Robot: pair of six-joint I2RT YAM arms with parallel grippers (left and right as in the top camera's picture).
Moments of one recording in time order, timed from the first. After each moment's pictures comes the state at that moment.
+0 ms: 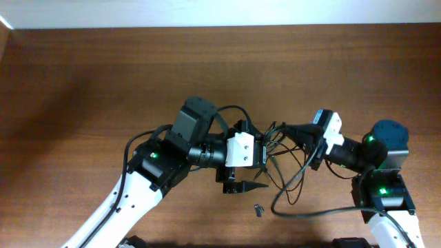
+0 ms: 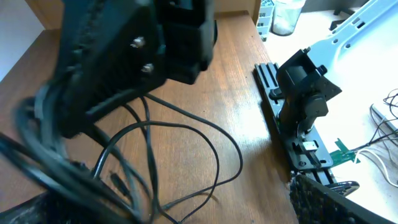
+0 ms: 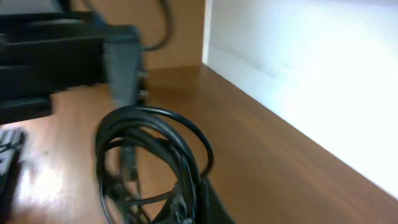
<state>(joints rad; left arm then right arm) -0.61 1.24 1.09 -0.55 0.86 0.68 0.02 0.91 0.64 0.05 -1.03 -0.26</state>
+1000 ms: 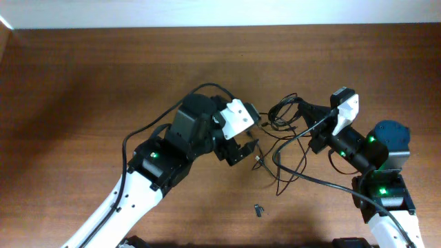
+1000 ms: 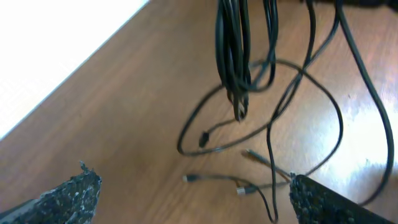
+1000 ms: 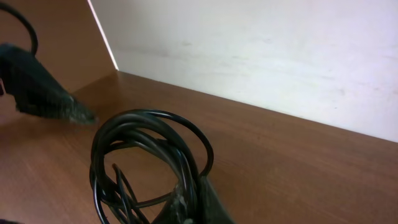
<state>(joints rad) -0.61 1.25 1.09 -0.44 0.26 0.36 0.02 0.91 0.64 0.08 -0.64 0.03</state>
